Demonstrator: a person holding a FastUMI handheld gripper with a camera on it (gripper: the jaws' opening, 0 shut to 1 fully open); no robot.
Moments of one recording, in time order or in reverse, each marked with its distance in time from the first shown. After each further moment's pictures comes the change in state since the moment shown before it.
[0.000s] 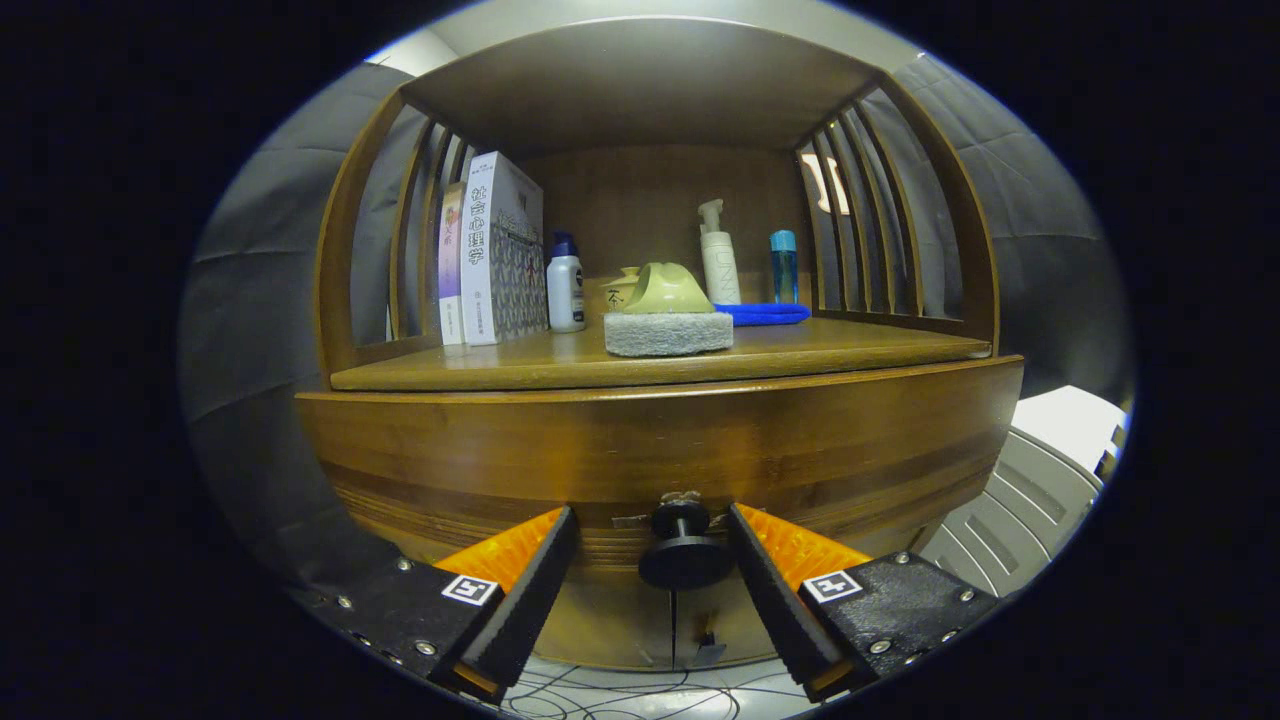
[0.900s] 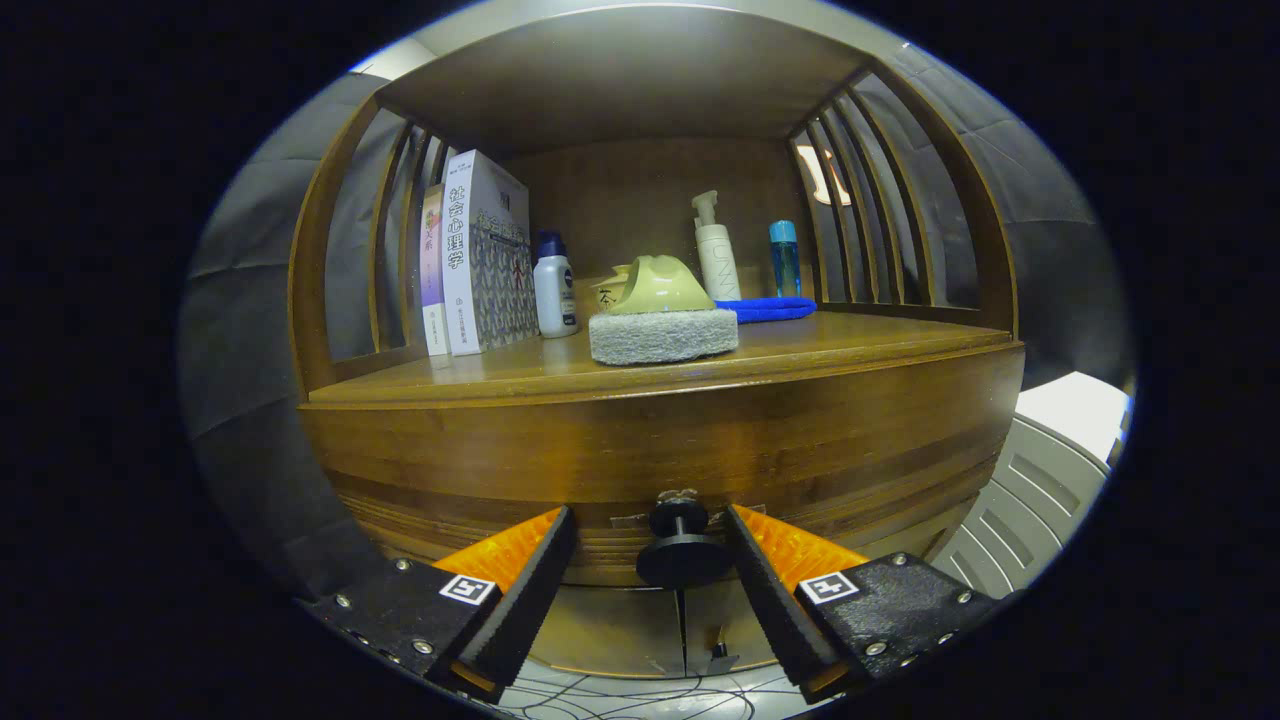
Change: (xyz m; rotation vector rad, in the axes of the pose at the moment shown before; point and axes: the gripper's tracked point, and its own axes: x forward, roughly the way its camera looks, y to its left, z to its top) arm 0.019 -0.002 0.005 0.021 0.006 -0.002
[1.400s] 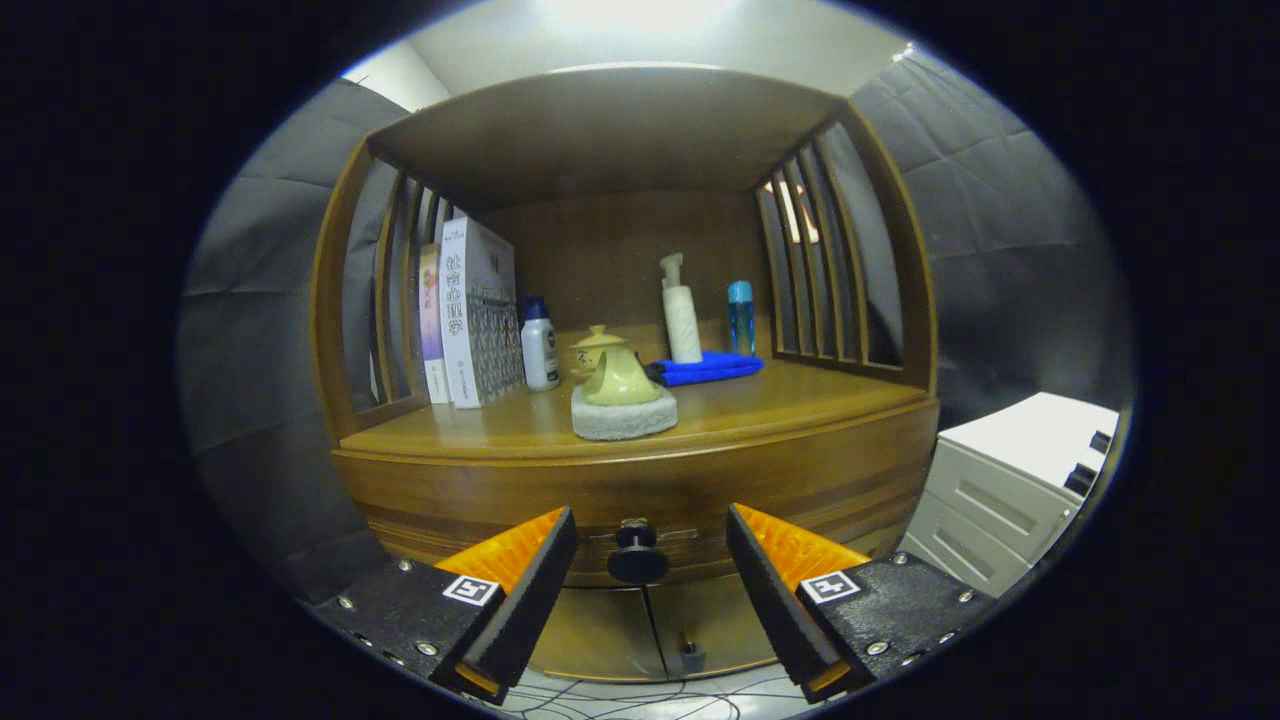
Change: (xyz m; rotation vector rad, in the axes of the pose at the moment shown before) arm -0.079 -0.021 0.056 0.005 -0.108 -0.080
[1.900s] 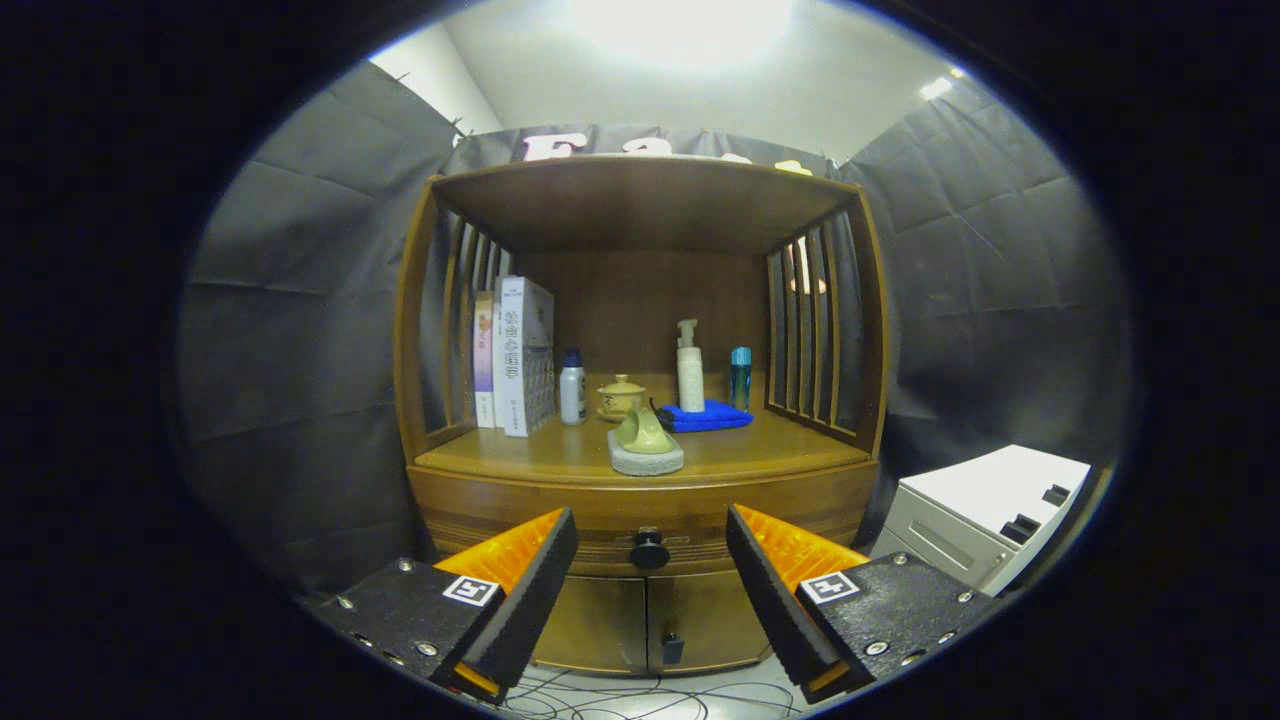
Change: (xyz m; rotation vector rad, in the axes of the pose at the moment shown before) arm -0.097 0.022 0.053 -0.103 -0.074 0.037
